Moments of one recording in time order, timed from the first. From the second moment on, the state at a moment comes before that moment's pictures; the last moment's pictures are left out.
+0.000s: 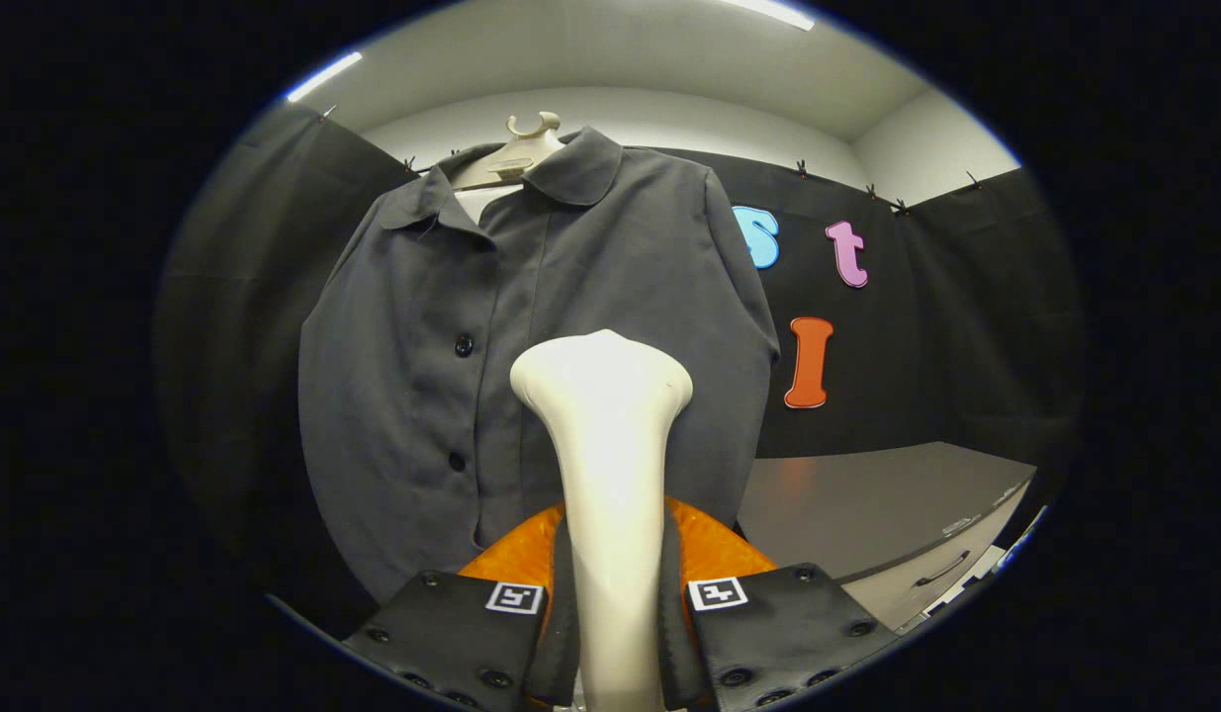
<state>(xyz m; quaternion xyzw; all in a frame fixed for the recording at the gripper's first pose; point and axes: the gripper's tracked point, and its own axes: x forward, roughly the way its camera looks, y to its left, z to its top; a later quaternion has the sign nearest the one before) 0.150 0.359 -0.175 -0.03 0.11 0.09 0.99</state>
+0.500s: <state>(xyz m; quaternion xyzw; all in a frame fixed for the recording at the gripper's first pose) 0.116 0.355 -0.242 -0.05 0.17 0.11 0.98</state>
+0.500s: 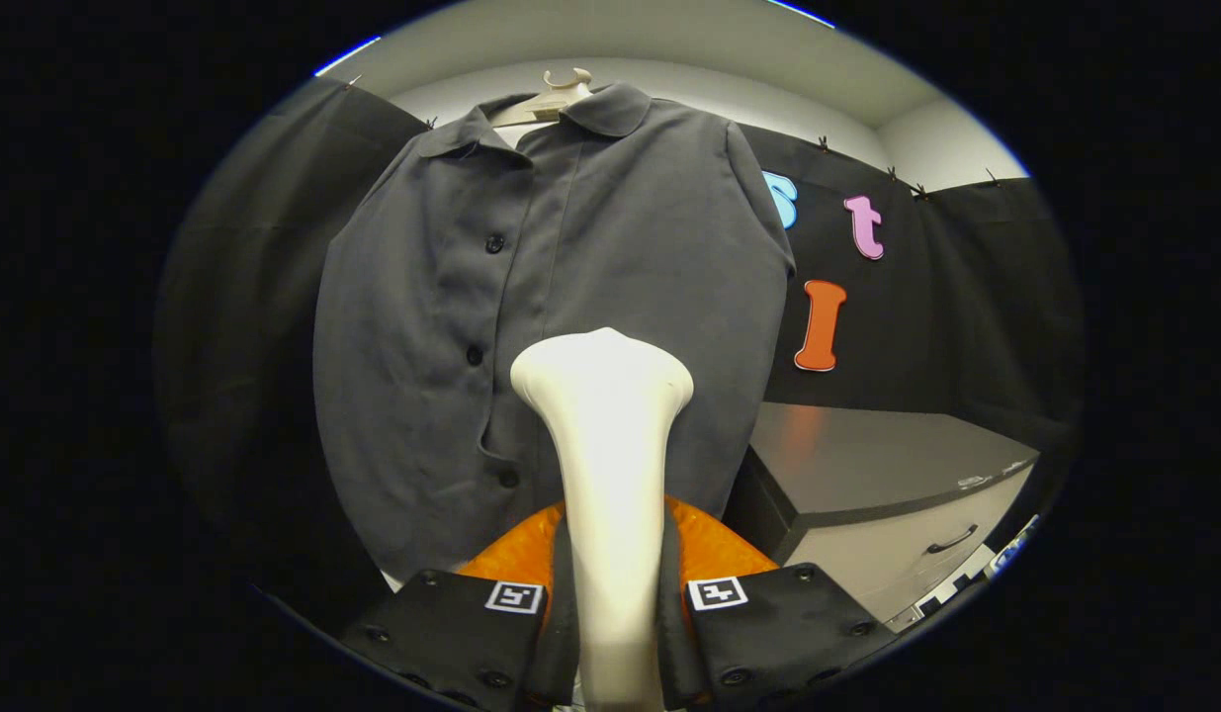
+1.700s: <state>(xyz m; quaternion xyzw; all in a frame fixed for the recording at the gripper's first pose) 0.057 0.342 -0.313 -0.05 0.25 0.11 0.96</state>
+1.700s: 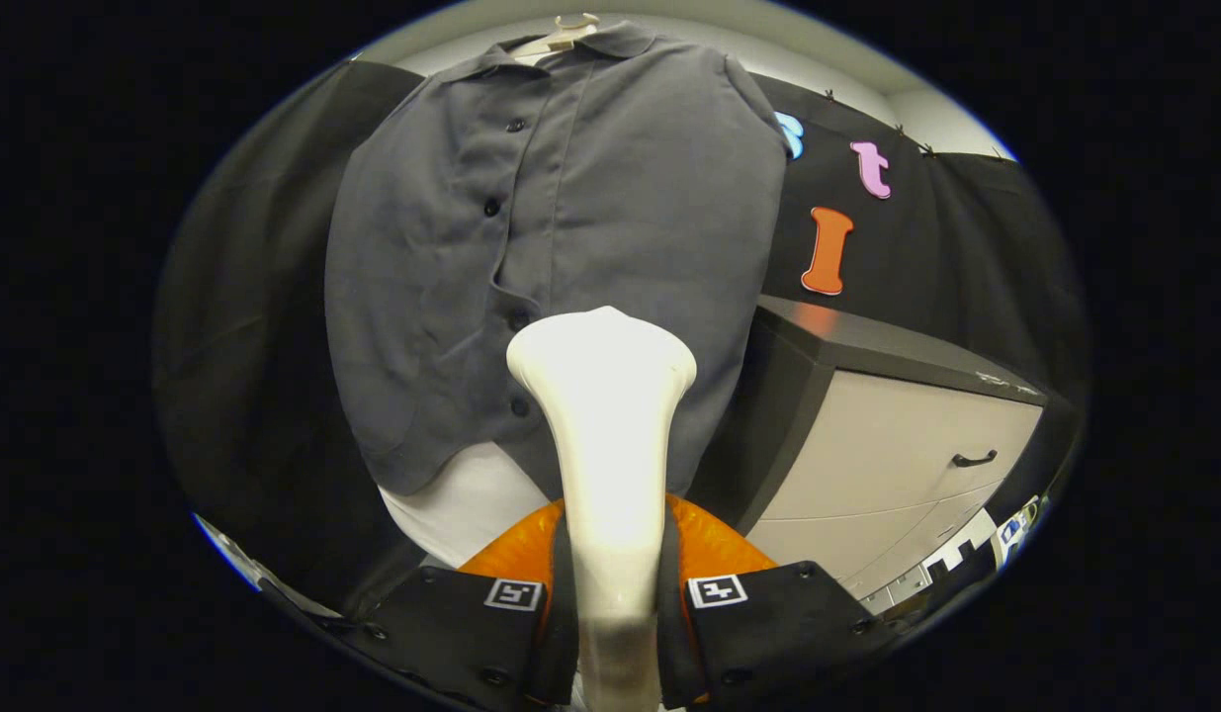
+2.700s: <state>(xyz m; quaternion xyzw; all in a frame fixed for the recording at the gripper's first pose) 0.118 0.519 -0.073 0.02 0.04 0.26 0.96</state>
